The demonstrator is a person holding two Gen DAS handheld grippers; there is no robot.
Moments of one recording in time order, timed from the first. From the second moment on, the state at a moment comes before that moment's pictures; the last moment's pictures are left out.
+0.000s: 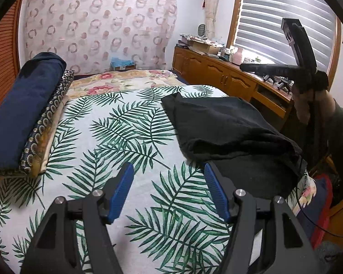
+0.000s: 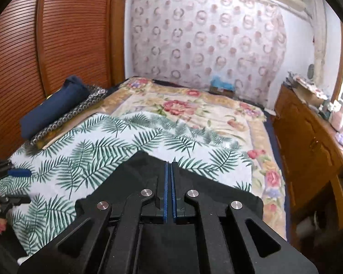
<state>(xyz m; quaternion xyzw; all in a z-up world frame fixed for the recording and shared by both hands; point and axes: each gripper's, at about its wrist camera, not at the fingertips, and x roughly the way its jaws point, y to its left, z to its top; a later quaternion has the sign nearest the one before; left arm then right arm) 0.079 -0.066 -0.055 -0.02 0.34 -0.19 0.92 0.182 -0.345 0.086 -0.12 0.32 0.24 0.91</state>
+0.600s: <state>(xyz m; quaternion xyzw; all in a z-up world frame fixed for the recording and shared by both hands) 0.079 -0.059 -0.058 -0.02 0.34 -0.18 0.92 0.144 -0.217 -0.025 -0.18 0.43 0.35 0.81</state>
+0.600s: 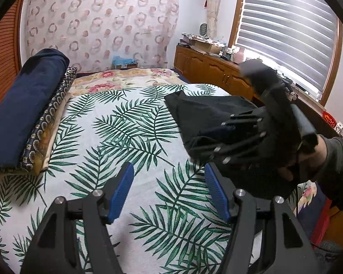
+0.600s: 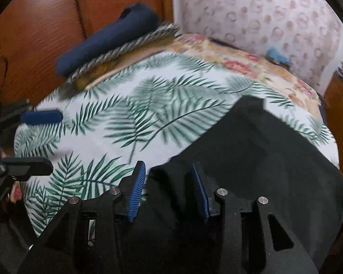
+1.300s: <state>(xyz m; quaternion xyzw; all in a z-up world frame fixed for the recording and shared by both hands) 0.079 -0.081 -0.067 -0.01 0.35 -0.21 0.91 0.241 -0.382 0.071 -0.13 0.36 0.17 0.91</state>
